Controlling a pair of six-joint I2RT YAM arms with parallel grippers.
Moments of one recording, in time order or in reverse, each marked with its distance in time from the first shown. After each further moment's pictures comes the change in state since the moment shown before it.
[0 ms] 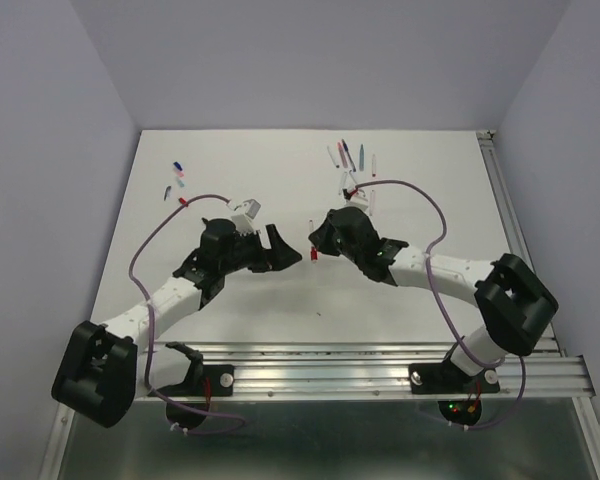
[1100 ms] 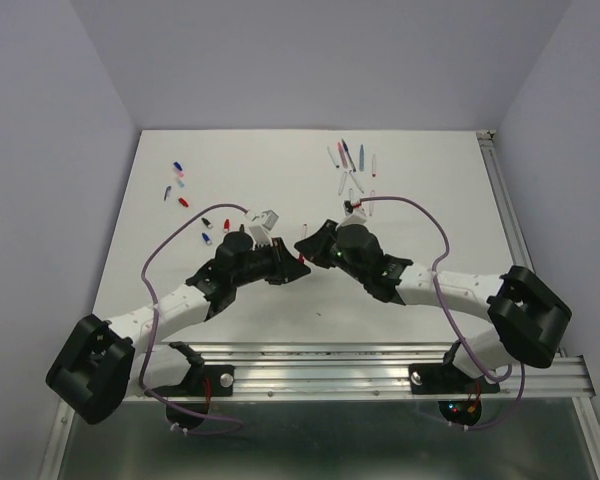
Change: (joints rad) left arm -0.221 -0.003 -0.061 0.148 -0.055 -0.113; right arm 0.110 -0.123 -0.150 0.236 -0.054 0.198
